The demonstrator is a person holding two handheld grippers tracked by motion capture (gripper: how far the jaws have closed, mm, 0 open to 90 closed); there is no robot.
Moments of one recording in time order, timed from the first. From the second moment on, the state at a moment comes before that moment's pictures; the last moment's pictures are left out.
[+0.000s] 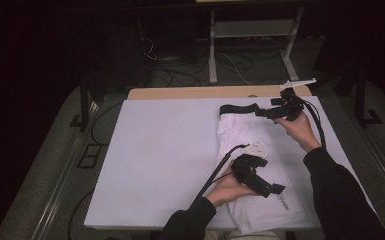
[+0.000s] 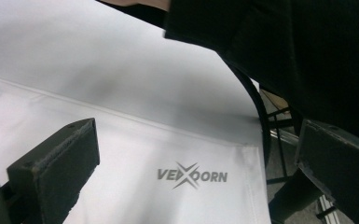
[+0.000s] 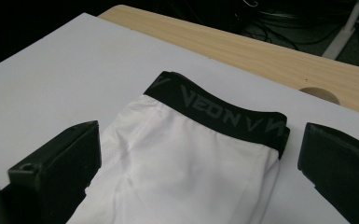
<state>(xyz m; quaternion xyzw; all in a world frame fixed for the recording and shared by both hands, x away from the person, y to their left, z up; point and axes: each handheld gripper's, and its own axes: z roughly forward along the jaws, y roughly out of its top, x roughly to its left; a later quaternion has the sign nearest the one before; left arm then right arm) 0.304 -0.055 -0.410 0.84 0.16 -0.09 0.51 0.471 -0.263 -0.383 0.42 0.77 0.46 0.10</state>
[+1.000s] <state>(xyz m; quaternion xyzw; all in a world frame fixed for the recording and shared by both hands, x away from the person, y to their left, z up) 0.350 0.010 -0.395 0.82 0.23 -0.02 0.53 0.451 -0.265 -0.393 0.42 0.77 0.47 0.10</state>
